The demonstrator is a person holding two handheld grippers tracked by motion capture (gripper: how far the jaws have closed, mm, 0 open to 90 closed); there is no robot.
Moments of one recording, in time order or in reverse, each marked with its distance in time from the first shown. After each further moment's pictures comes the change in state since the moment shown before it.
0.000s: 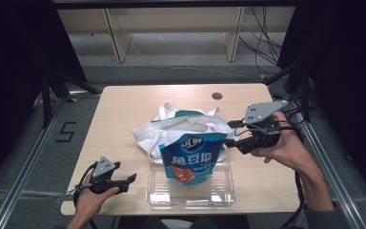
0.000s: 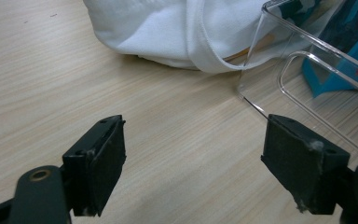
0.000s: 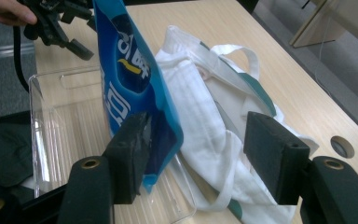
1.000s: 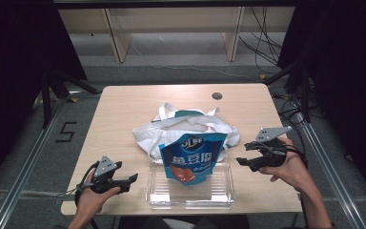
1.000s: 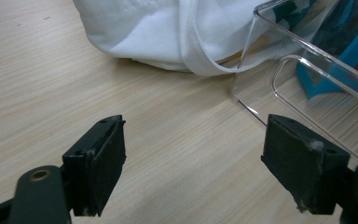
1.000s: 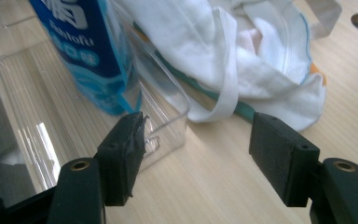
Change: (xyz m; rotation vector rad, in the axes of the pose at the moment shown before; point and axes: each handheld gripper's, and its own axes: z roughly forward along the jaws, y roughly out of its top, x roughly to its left) left arm -0.003 0.003 0.002 0.002 -0.007 0.006; right arm -0.007 -0.104 0.031 0.115 -0.060 0.244
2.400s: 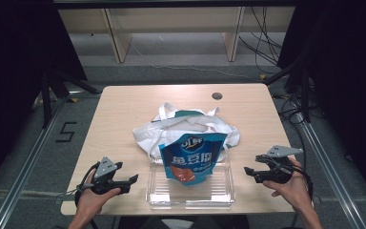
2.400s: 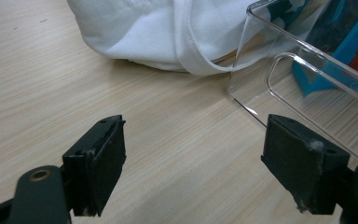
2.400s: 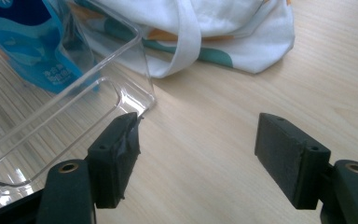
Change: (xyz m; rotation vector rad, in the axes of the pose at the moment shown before) left arm -0.002 -0.001 -0.001 -0.001 -0.005 0.007; right arm 0.003 -0.069 0.012 -0.047 -0.120 0.216
